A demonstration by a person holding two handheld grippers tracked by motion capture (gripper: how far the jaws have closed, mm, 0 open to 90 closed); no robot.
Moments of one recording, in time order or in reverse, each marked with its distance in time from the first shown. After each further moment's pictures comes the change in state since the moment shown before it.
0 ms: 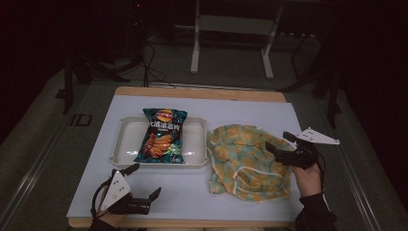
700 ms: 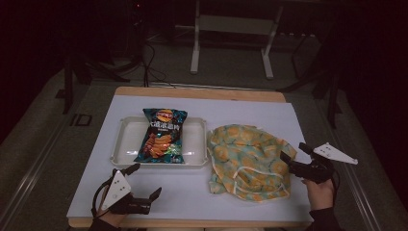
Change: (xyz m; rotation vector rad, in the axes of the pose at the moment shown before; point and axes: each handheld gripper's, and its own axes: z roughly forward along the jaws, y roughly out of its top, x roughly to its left) left arm 0.000 0.000 0.001 0.004 -0.001 0.003; right arm -0.014 -0.036 -0.032 -0.049 -0.095 0.030
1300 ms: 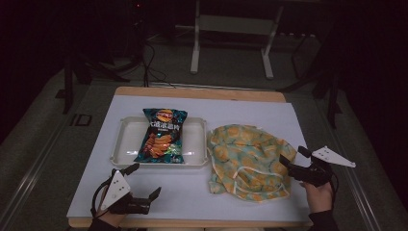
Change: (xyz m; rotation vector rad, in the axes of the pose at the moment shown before) left arm 0.001 0.000 -0.001 -0.002 0.003 -0.003; right arm 0.000 -0.012 0.001 0.016 0.003 0.006
